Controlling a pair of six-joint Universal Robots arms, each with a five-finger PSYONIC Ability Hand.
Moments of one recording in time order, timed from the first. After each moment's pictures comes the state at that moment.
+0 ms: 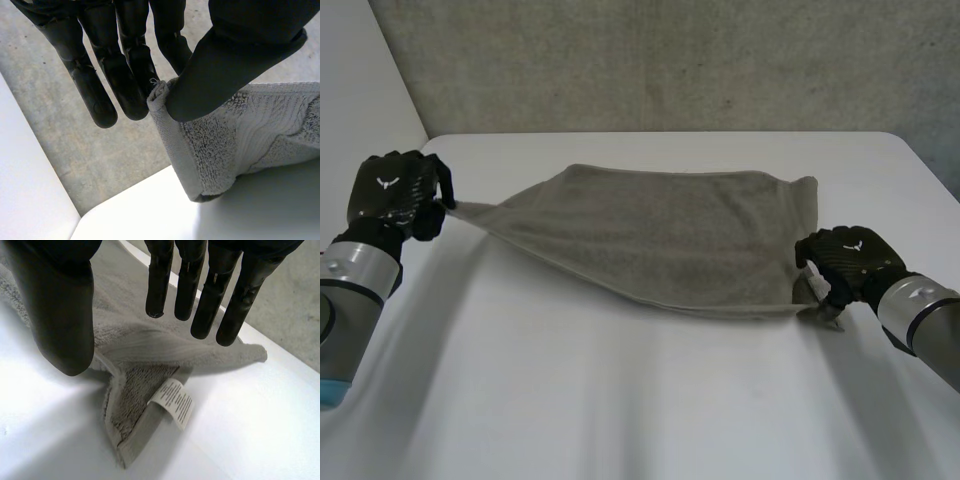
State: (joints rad) left arm 4.66 -1.77 -1.94 3.84 -1.31 3.26; right arm 1.68 -1.24 1.77 -0.13 1.22 2.71; left_hand 1.16 1.22 1.22 1.22 1.03; right_hand 0.56 0.57 0.57 0.57 0.36
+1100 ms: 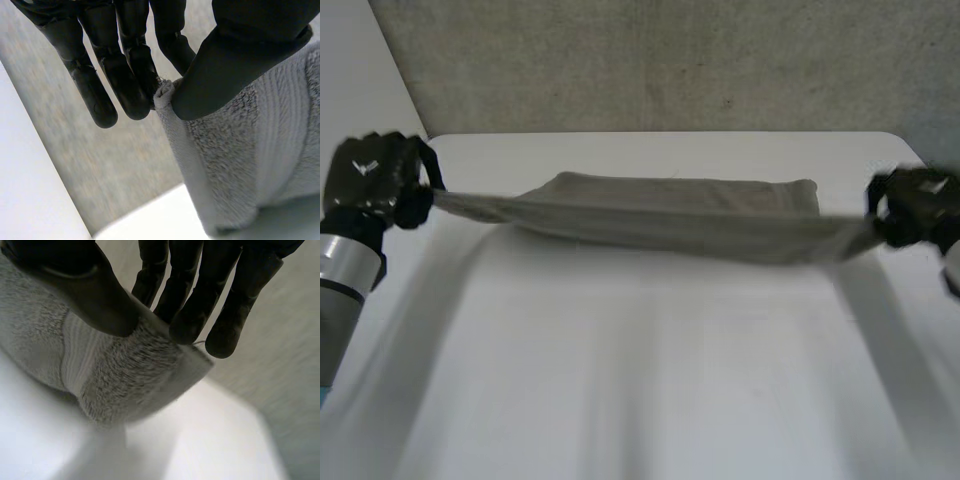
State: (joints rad) left arm 4.68 -1.64 -1.98 3.83 -1.30 3.24; right arm 1.52 -1.37 1.72 -0.22 1.20 2.84; left_hand 1.16 1.22 1.22 1.22 1.03; right_hand 1.33 1.34 1.34 1.34 1.17
